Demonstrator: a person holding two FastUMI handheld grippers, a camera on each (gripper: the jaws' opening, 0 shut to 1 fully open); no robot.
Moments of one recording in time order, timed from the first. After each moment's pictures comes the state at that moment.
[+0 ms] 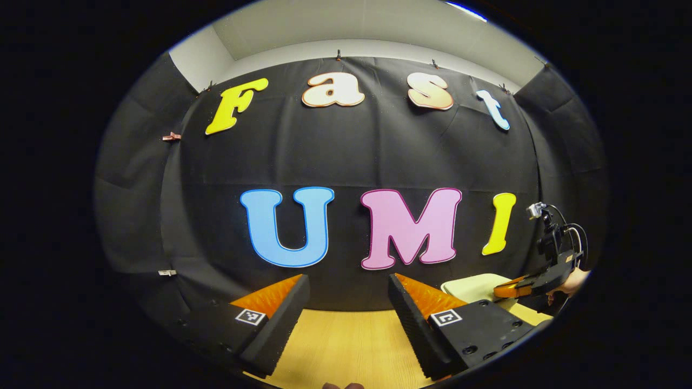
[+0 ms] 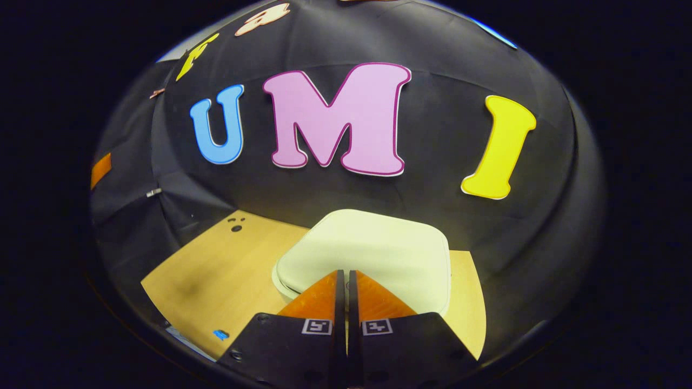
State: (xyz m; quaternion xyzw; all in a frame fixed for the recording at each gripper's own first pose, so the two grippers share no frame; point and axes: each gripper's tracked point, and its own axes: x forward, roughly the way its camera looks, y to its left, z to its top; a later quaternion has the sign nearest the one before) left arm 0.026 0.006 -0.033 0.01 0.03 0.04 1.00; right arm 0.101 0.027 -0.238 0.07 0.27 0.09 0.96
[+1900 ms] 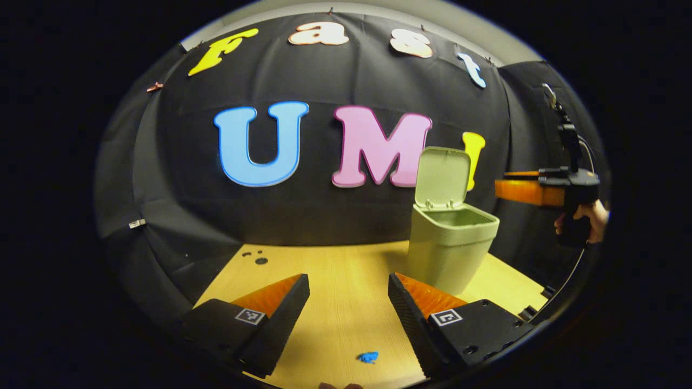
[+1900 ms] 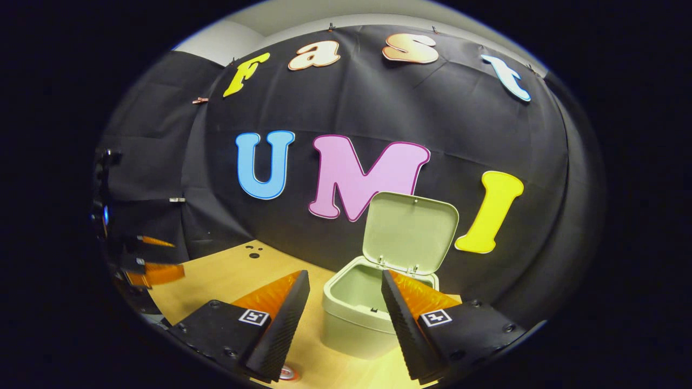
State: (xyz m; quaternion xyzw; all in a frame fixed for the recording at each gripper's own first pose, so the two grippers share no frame) left arm -0.047 -0.024 -0.228 -0.01 0.22 -0.07 0.97; right arm 0.017 0.061 -0.140 0.01 0.12 0.12 0.99
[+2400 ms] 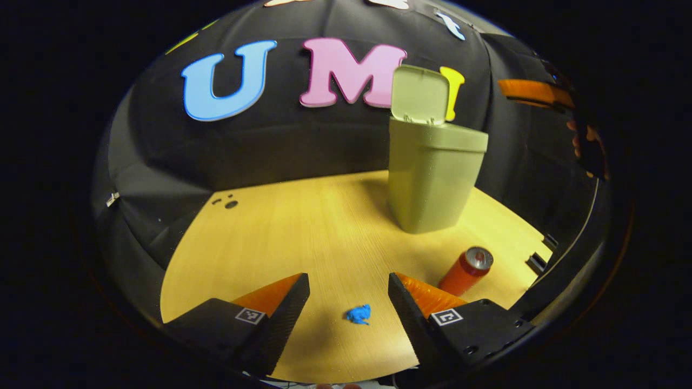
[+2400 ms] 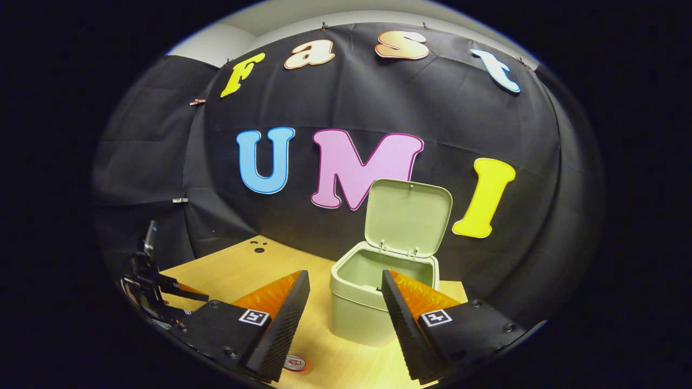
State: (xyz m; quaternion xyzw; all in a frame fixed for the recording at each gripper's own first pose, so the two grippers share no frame) left arm -0.090 -0.059 -0.372 0.01 0.36 -0.14 0.92; right arm -0.019 0.055 -0.150 0.03 0.14 0.11 0.98
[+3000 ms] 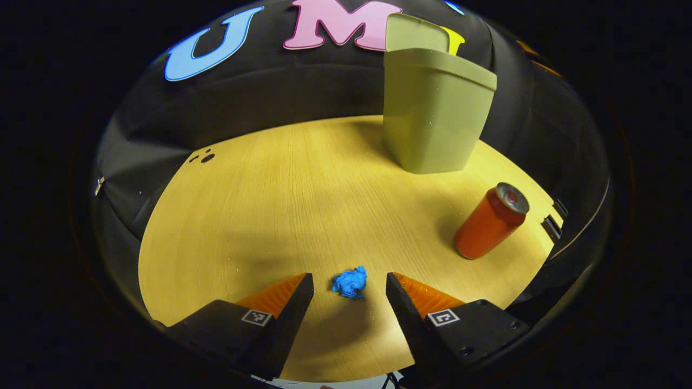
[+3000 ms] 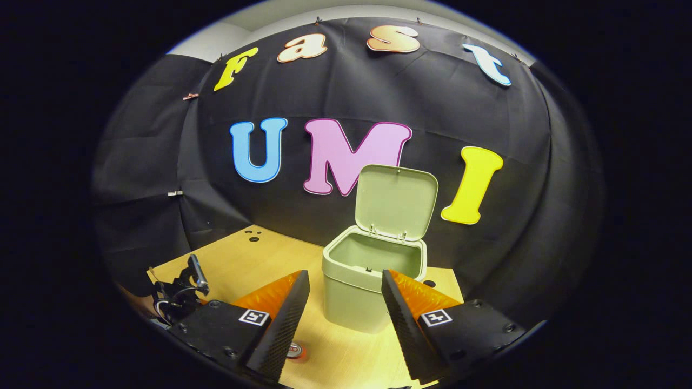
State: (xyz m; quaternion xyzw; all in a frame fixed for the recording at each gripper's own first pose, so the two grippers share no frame) left arm -0.104 -0.064 -0.476 0.03 0.47 -0.13 0.87; right arm -0.045 0.040 -0.162 0.03 0.18 0.09 0.98
